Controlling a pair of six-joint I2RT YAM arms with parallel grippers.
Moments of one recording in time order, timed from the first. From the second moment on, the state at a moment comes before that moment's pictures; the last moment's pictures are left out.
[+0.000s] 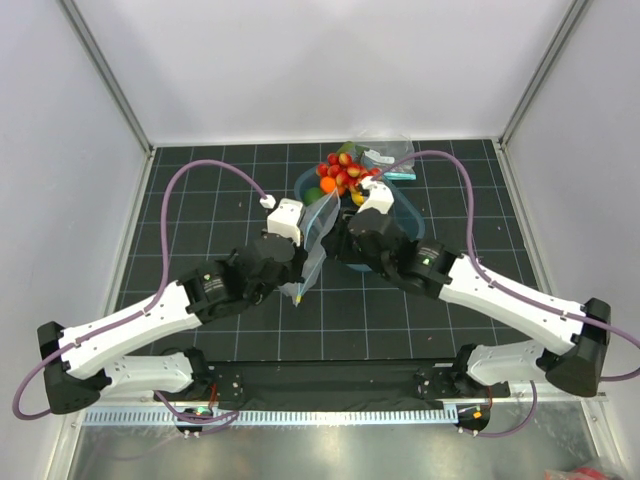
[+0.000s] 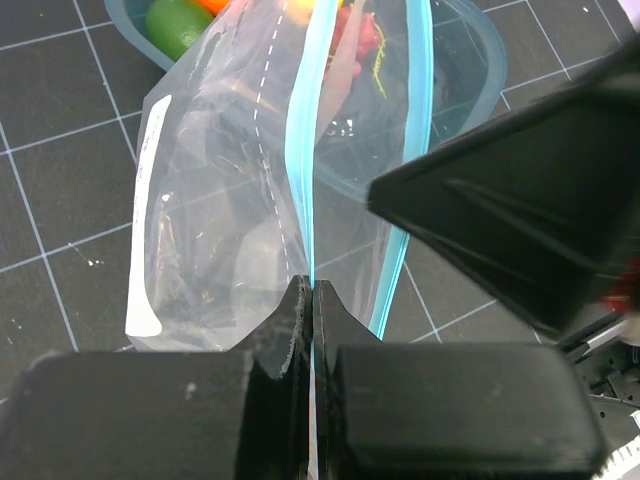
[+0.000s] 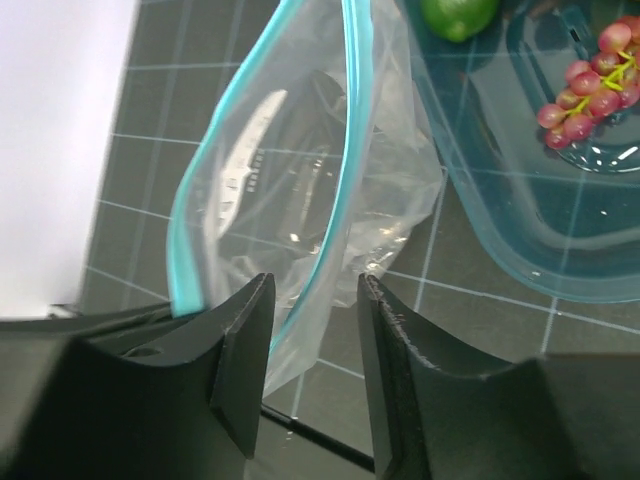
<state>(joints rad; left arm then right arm) -1.09 1.08 1.08 -0.52 -0.53 -0.48 1.00 1.23 1.18 -0.47 0.41 0.81</state>
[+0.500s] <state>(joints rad) -1.09 1.07 1.09 -0.58 -0.58 -0.50 1.00 1.29 1.19 -0.48 0.38 0.81</state>
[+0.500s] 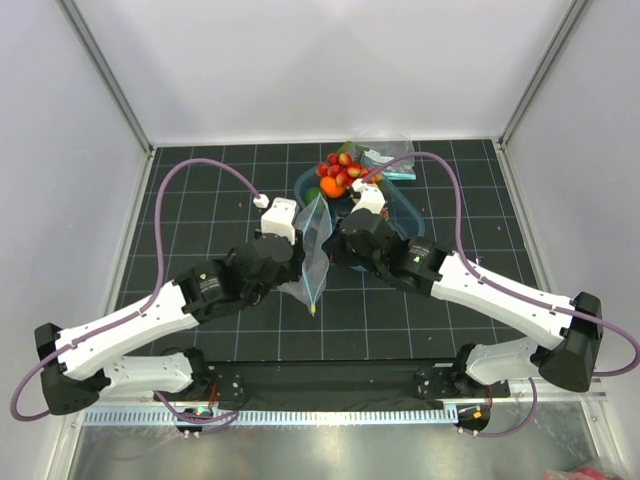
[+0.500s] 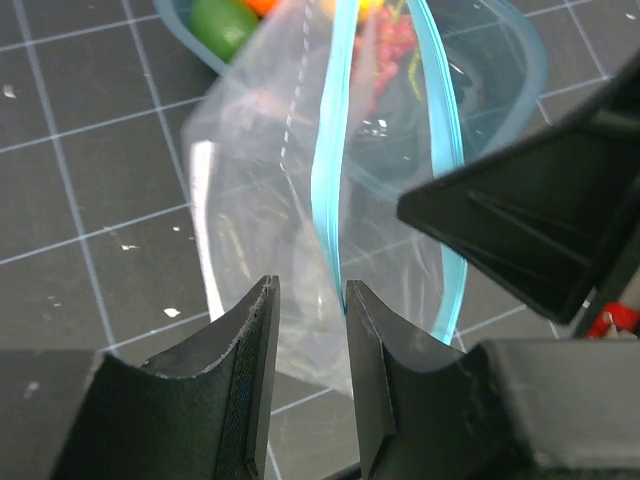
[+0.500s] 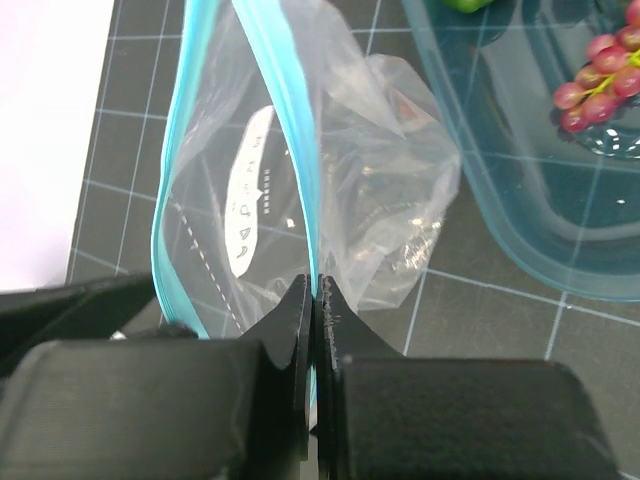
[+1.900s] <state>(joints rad) -1.09 1.34 1.26 -0.90 -0.79 -0.34 0.83 1.55 1.03 -0.07 -0.09 0.75</state>
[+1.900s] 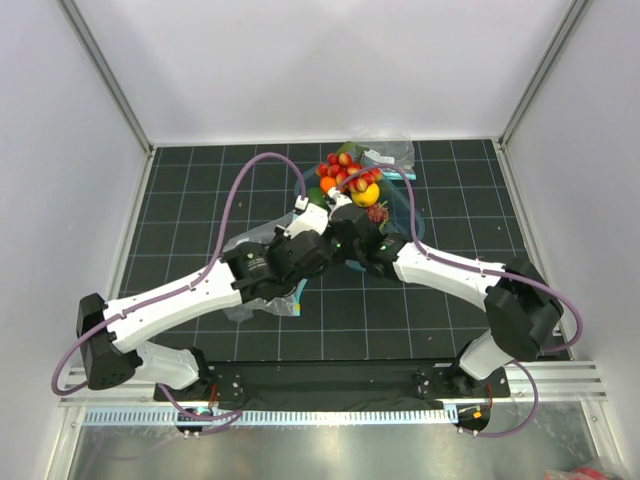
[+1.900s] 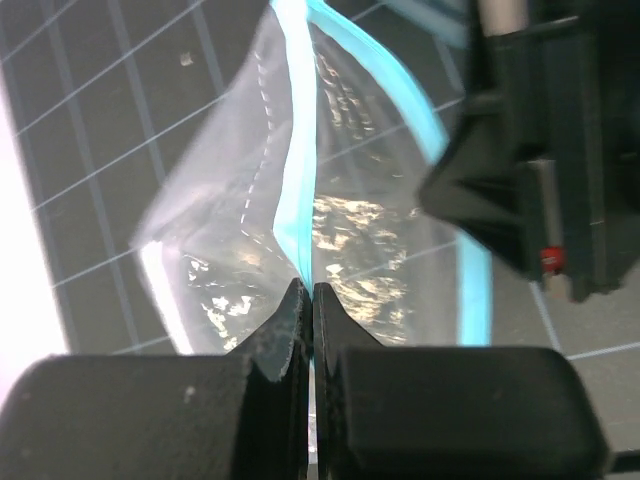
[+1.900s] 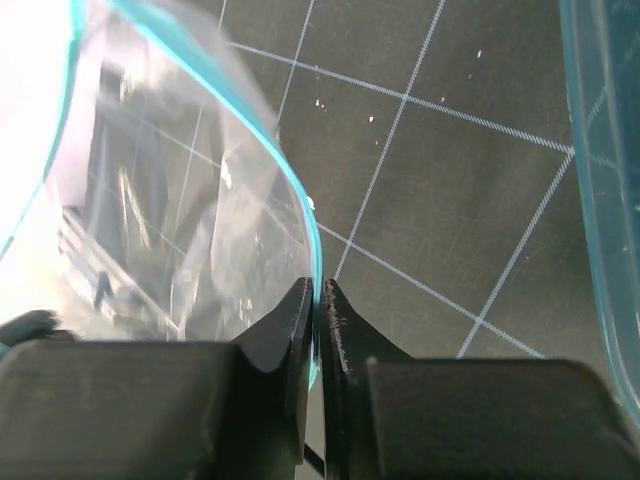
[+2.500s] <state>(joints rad) -1.04 1.50 1.37 -0.82 -0.70 -0.26 0.73 1.57 1.02 -0.09 -0.14 0.59</state>
